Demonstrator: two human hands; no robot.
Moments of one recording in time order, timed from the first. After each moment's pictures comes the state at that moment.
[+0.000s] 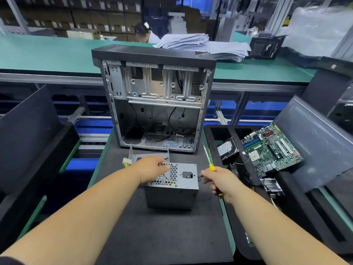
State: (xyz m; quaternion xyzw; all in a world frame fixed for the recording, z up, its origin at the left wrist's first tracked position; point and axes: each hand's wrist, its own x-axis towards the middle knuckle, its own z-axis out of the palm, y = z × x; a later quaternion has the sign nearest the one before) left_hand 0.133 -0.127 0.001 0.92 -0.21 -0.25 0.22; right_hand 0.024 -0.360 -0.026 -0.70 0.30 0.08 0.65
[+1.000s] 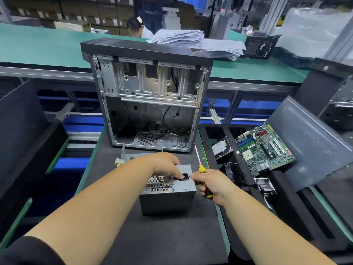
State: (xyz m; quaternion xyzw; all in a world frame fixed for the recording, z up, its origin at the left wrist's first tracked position) left_hand 0.139 -0.182 0.025 0.86 -0.29 -0.36 0.20; right_hand 0.028 -0.346 -0.026 -0.63 0.31 0.10 0.70
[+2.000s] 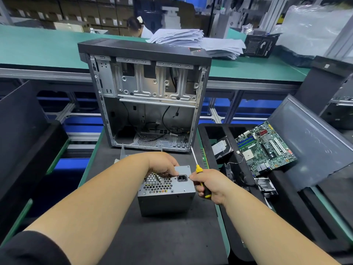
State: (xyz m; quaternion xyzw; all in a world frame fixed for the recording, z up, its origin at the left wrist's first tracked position) left_hand 0.146 -0.177 0.025 0.82 -0.24 -0.44 0.26; right_hand 0.031 -0.343 -0.015 -0.61 0.31 0.14 0.72
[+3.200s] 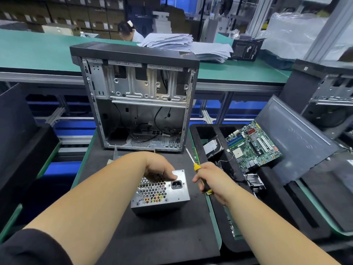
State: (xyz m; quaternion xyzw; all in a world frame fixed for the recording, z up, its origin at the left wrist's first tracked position) left_hand 0.136 -0.186 0.024 0.77 -0.22 -0.54 0.25; right_hand -0.005 -0.349 0.018 -0.75 0.25 0.07 0.61
